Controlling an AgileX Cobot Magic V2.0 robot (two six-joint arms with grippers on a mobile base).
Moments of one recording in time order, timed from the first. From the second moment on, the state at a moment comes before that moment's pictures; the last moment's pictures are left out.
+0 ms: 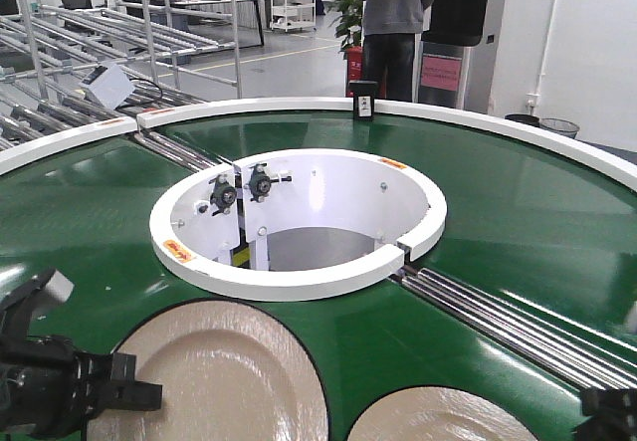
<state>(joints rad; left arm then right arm) -0.02 1.39 -0.92 -1.03 0.81 0.65 -0.23 1.50 -0.92 0.55 0.81 -0.46</state>
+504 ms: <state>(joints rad) -0.02 1.36 -0.91 -1.25 0.74 0.50 -0.23 1.77 -0.93 0.93 0.83 -0.87</state>
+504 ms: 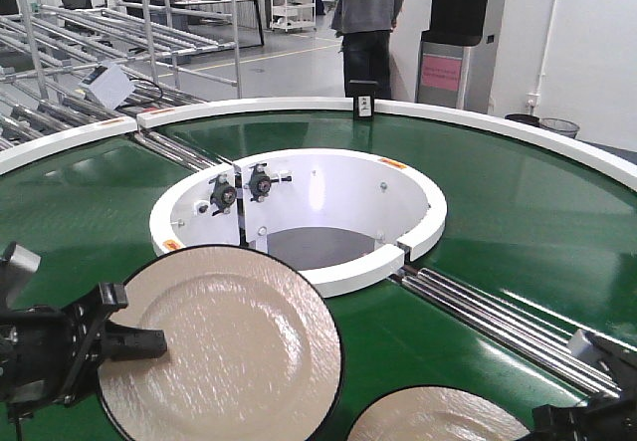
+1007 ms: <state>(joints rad) -0.02 1.36 -0.91 -1.26 0.67 0.50 -0.23 1.85 -0.93 1.04 0.91 -0.95</state>
